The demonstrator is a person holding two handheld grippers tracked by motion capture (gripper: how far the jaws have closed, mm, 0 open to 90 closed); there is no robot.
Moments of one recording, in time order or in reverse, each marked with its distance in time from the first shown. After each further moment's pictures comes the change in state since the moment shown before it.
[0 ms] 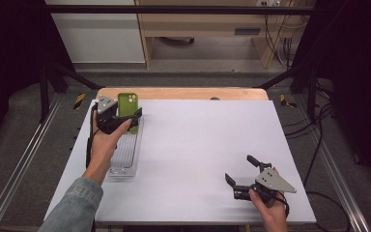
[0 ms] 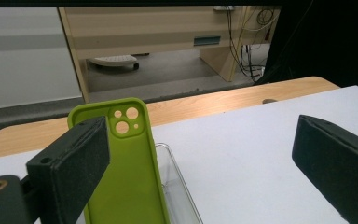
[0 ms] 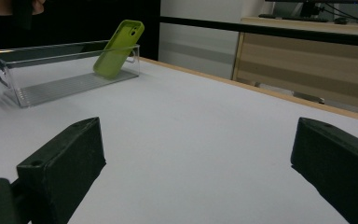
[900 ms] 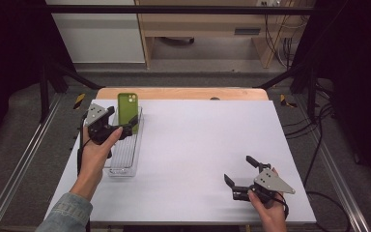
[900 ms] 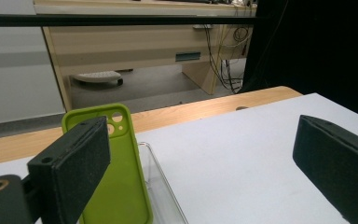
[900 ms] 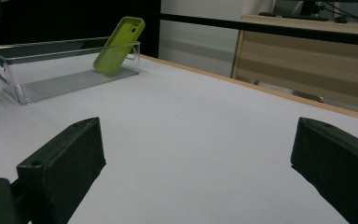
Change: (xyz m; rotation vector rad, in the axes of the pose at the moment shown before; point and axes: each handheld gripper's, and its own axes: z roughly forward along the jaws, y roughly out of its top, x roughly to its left) left arm -0.007 -0.005 -0.040 -0.068 -0.074 0.012; right arm 0.003 0.000 0.000 0.009 -0.003 -0.008
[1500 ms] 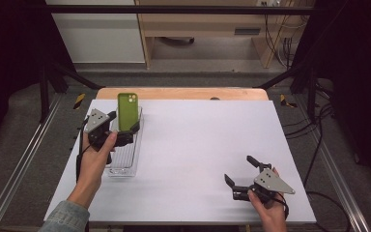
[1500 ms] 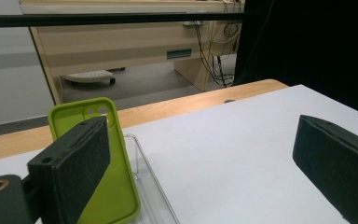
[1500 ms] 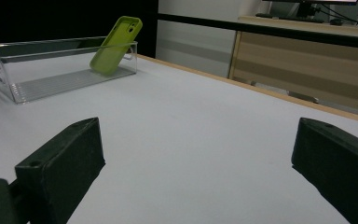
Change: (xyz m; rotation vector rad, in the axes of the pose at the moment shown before) left arm -0.013 -0.005 -0.015 0.009 -0.037 0.021; right arm 0.000 0.000 0.000 -0.002 -0.011 -0.008
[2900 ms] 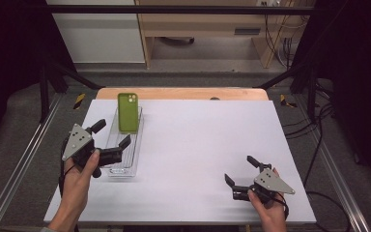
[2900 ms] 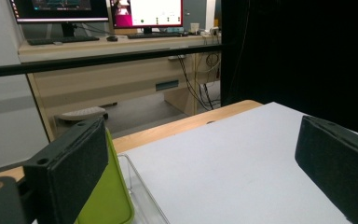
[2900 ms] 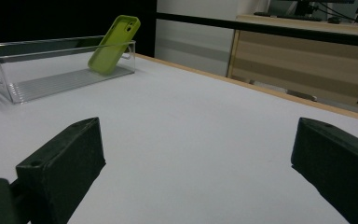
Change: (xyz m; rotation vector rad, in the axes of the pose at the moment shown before) left arm -0.016 -0.003 -0.063 -0.160 -0.057 0.092; right arm 0.000 0.000 0.000 0.004 -0.010 0.005
